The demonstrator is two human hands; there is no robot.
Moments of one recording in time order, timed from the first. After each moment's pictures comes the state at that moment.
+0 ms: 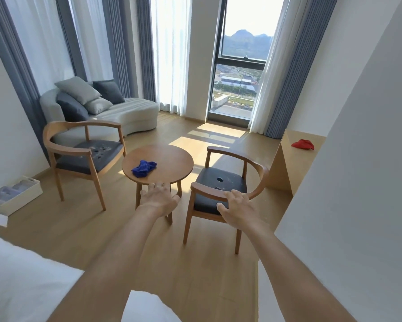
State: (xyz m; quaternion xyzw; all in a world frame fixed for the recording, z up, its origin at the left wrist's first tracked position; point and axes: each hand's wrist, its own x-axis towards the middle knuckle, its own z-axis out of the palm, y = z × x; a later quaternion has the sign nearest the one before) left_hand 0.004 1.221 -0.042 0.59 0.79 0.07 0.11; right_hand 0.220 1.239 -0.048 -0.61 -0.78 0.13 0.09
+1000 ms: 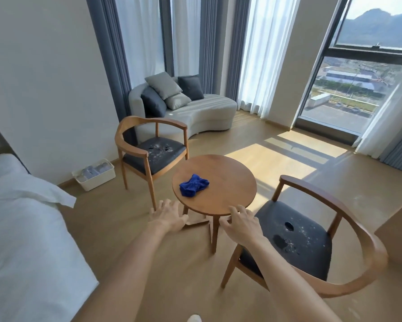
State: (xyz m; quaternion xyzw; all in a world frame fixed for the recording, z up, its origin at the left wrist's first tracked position) left_hand -0.114 1.479 -0.110 0.41 0.89 0.03 0.19; right_hand 0.063 1.588 -0.128 -0.45 -0.87 0.19 -0.01
